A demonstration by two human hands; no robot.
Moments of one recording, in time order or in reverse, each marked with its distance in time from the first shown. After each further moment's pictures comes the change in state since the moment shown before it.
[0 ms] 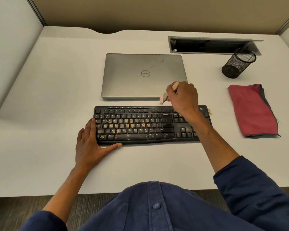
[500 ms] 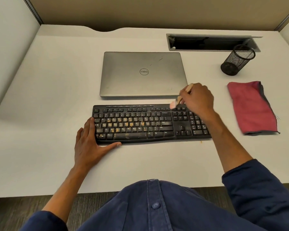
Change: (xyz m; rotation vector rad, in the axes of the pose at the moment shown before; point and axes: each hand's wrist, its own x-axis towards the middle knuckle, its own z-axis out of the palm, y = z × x) left_hand 0.001 -0.002 0.000 0.004 -0.010 0.008; right_hand 0.000 0.038 -0.023 -0.136 -0.057 0.146
